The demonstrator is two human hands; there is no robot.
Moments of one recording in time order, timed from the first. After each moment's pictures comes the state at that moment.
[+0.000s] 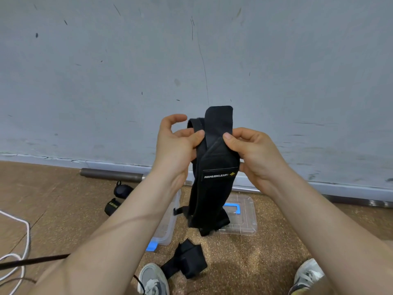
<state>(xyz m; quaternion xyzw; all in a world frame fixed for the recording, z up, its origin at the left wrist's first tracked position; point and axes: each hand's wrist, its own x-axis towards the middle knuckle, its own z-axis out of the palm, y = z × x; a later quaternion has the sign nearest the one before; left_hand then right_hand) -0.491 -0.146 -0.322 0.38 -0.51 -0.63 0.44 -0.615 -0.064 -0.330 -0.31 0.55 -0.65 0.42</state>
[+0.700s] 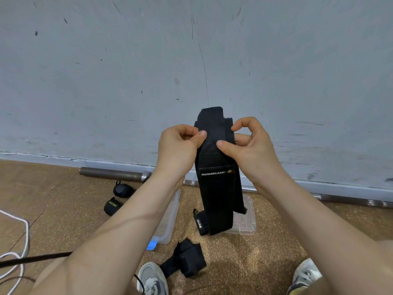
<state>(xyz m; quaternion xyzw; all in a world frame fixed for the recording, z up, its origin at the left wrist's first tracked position) -0.494 -0.150 -0.333 0.44 -0.60 -0.52 0.42 -0.607 -0.060 -0.333 -0.37 0.58 -0.65 0.33</state>
